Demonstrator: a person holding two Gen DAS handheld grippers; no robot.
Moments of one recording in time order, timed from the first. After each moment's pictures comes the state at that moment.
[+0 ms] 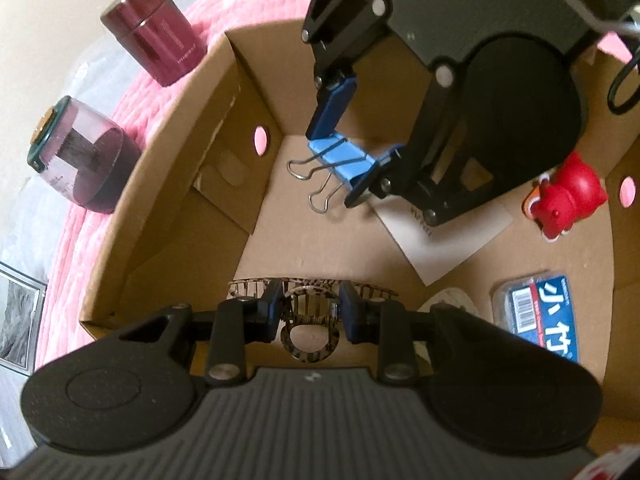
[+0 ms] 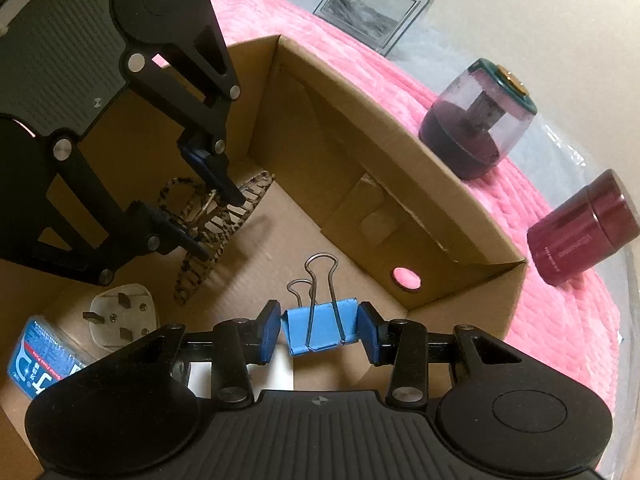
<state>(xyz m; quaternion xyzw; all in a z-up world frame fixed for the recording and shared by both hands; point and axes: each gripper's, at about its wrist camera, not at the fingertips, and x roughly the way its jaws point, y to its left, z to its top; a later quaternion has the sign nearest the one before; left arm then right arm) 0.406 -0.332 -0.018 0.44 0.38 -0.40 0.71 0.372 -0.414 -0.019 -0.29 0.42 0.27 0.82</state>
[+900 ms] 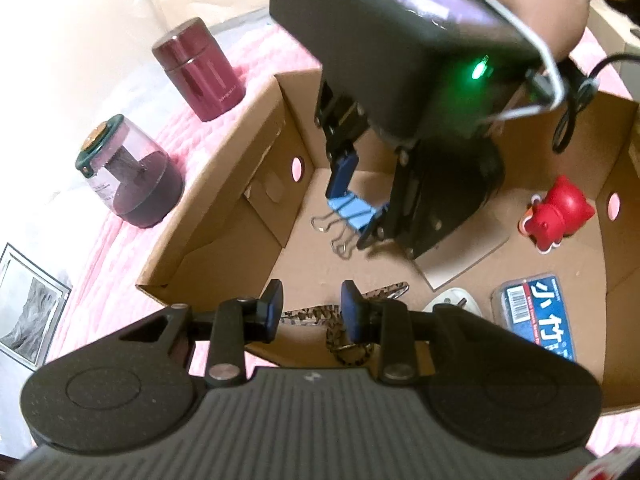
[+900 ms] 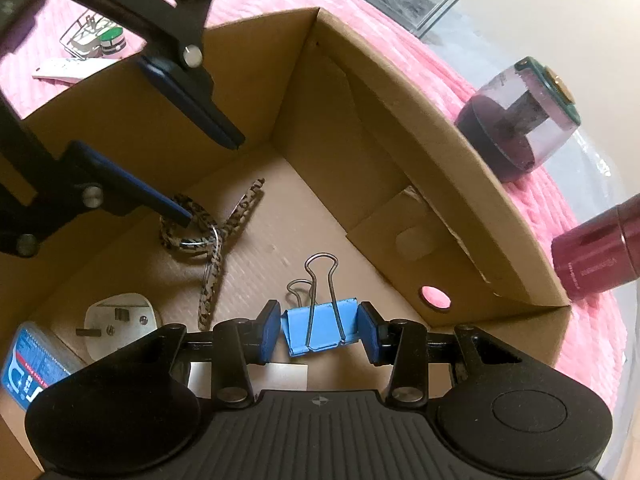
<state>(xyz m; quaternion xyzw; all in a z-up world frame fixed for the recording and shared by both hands) 0.387 -0.293 0.013 0.38 0.31 -0.40 0.77 0.403 -0.381 -0.043 -0.33 0.45 0.28 0.78</state>
